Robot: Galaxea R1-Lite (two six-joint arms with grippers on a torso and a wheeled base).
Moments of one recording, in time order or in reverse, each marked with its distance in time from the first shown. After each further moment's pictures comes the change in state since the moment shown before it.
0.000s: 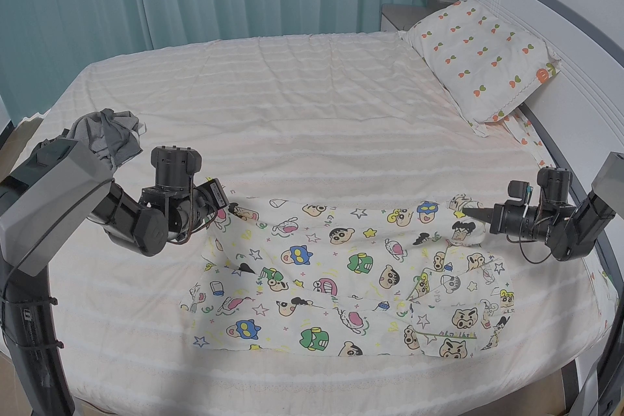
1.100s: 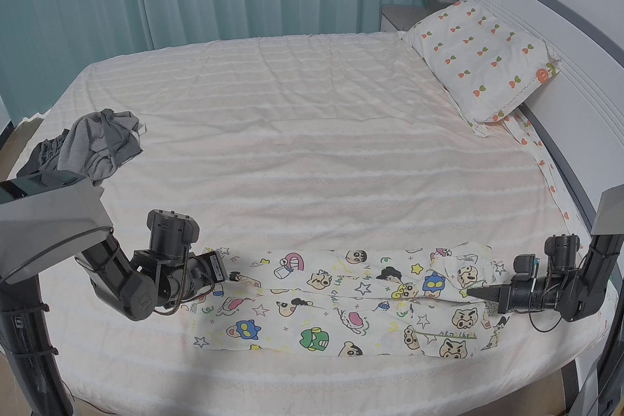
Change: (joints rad) left arm -0.058 -0.050 0.425 -0.155 -0.062 -0.001; right arm -0.035 0.042 0.482 -0.218 0.053 -0.155
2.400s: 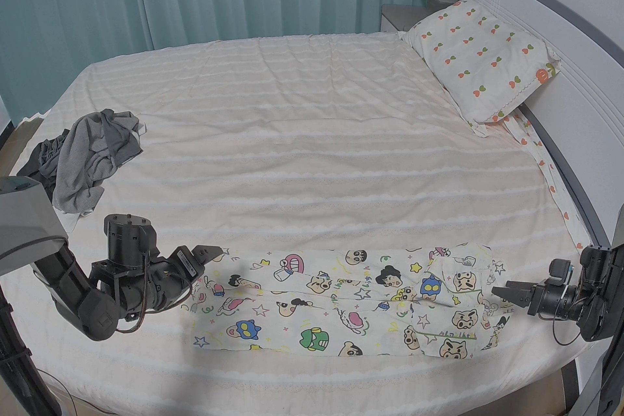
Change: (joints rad) left arm 0.057 -0.184 0.251 -0.170 -0.250 -0.361; right arm -0.194 -0.010 0.262 -0.409 0.103 0.128
